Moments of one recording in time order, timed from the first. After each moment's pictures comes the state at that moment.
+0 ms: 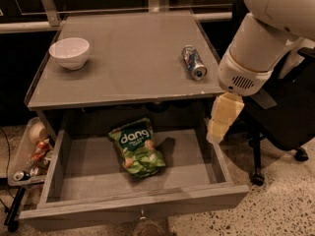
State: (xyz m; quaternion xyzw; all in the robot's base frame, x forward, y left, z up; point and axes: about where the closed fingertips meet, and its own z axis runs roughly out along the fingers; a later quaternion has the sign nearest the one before) arm 0.471 -0.154 0.890 -0.56 0.82 0.01 0.12
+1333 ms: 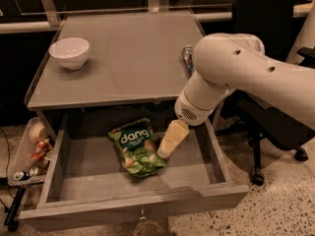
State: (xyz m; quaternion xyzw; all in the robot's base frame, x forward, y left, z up) arm 0.502 -0.070 0.777 -0.49 0.86 0.09 0.14
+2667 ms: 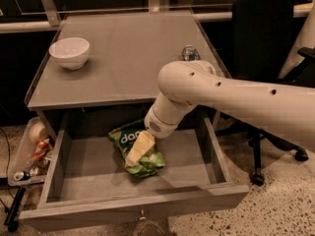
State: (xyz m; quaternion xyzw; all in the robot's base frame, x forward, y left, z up) arm 0.510 0.010 0.711 -0.45 0.87 0.16 0.12
